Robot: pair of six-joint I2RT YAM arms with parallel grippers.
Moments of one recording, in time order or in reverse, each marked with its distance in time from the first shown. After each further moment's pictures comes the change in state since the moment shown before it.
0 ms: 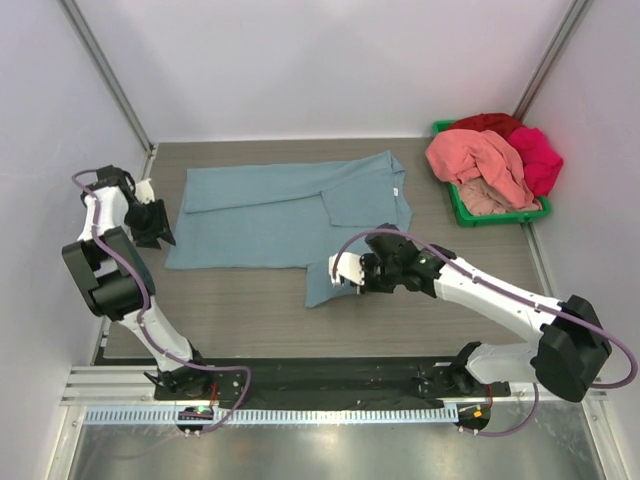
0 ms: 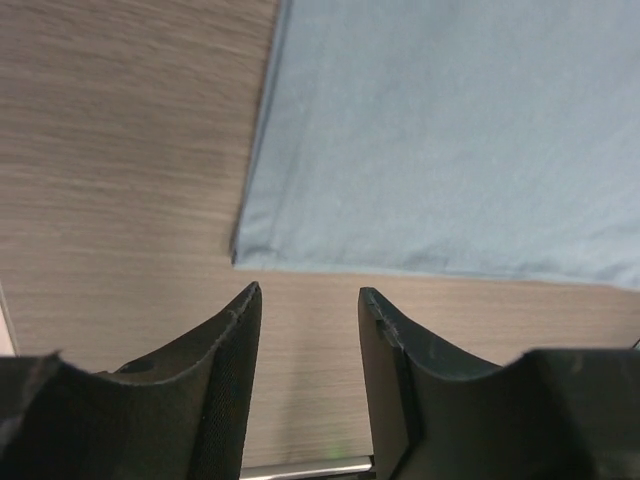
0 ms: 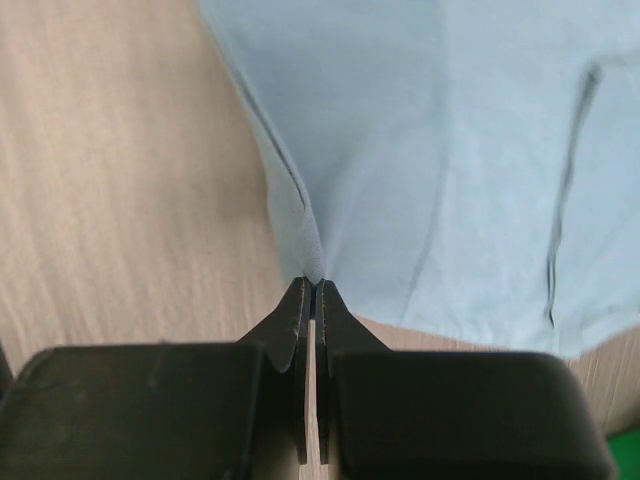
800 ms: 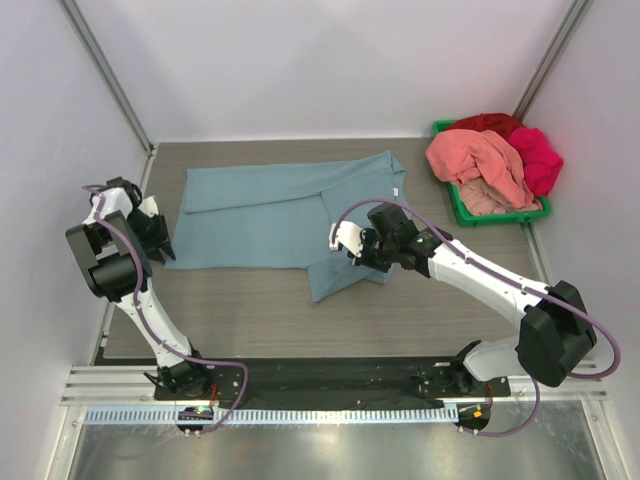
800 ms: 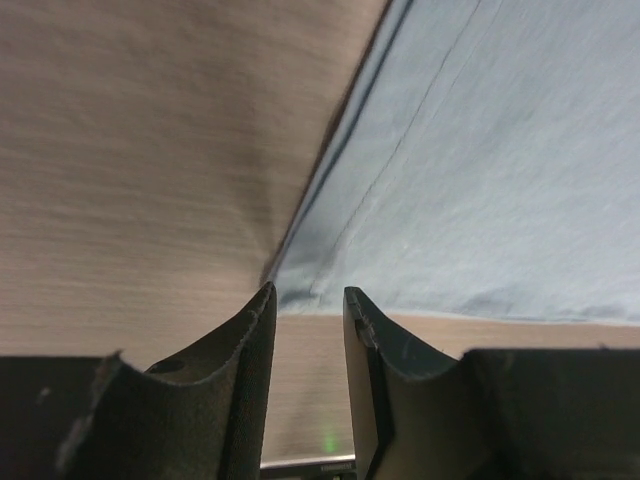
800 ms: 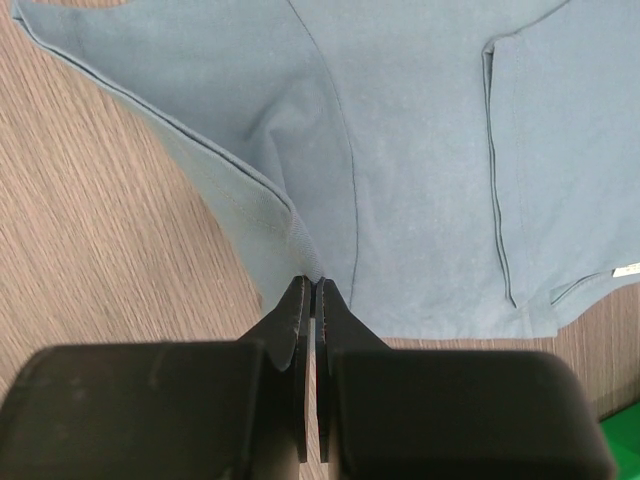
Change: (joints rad) left arm 0.024 0.224 0.087 -0.037 -0.059 -0.051; right arm -0.114 0.105 0.111 0.079 -0.001 0.110
